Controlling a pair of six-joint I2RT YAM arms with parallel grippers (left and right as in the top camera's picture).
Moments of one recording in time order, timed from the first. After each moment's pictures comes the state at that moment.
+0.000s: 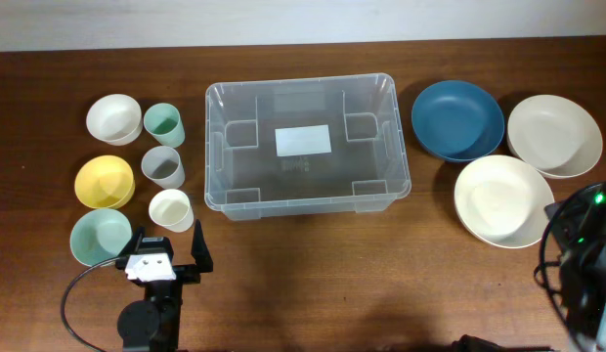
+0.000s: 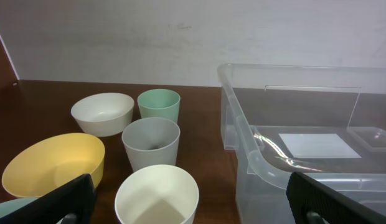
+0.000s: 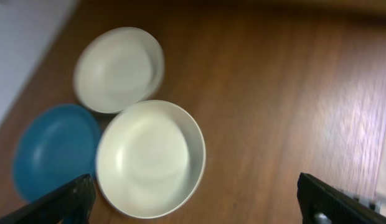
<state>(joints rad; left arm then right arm) 0.02 0.01 0.01 -0.08 -0.02 -0.05 -0.37 0.89 1.20 -1.18 0.41 0.77</state>
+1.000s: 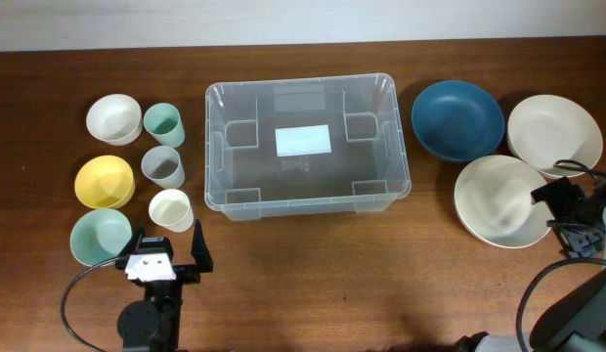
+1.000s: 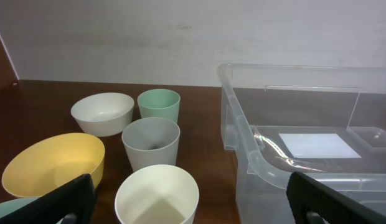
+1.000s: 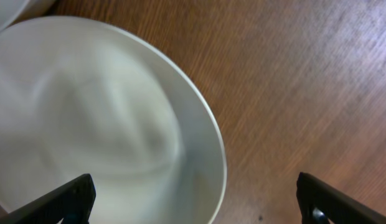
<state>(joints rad) 0.02 0.01 0.01 -0.08 -0.02 -0.05 -0.69 1.62 1.17 -0.95 -0.07 0.51</state>
